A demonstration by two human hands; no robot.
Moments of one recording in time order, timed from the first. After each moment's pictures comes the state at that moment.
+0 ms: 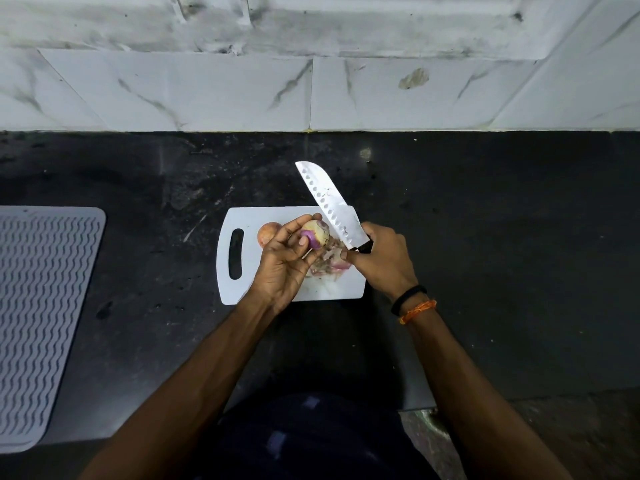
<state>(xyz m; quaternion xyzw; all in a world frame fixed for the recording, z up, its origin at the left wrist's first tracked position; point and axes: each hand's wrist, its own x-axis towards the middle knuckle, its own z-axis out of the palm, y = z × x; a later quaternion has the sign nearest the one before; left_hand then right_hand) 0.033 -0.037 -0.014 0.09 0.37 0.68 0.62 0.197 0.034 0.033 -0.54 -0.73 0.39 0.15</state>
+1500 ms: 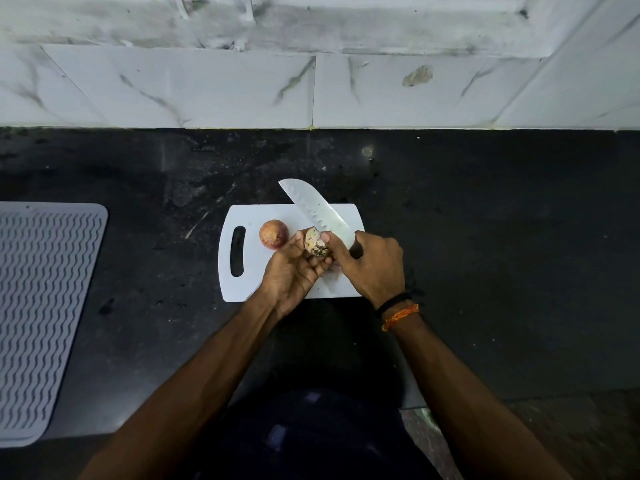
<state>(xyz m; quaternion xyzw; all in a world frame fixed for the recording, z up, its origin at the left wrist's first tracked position) 0.044 -0.041 -0.006 -0.02 0.40 0.64 0.66 0.183 0.014 0.017 -0.52 -0.78 0.23 0.24</state>
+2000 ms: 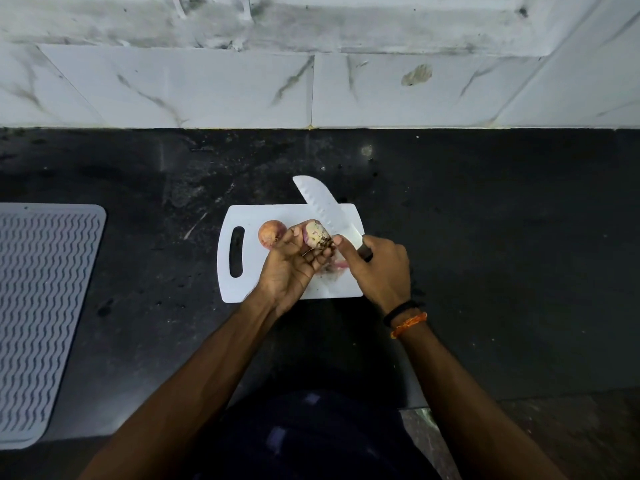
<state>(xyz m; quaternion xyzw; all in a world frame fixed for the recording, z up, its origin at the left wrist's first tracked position) 0.041 -0.040 -0.005 -0.04 0.38 0.66 0.65 0.193 0.013 0.013 -0.57 -0.73 0.30 0.23</state>
